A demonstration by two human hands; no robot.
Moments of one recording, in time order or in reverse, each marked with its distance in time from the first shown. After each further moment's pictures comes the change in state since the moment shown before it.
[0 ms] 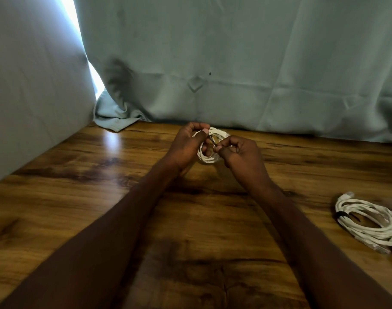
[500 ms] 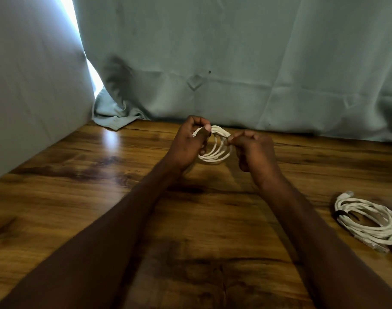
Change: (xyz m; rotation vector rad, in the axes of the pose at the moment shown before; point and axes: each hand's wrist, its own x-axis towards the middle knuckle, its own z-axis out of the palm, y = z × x) left_hand -0.001 -0.005 0.000 0.193 -0.002 0.199; right_hand 0.002 -0.013 -0.018 0.315 0.068 0.169
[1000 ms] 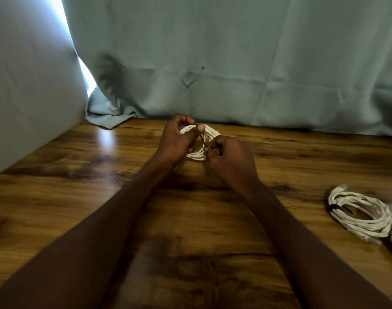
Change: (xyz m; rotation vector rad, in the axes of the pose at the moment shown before) left_hand 0.004 -0.003 -0.006 -0.064 0.102 -0.070; right_hand -0.012 0.018 0.020 -0.735 -0.001 -0.316
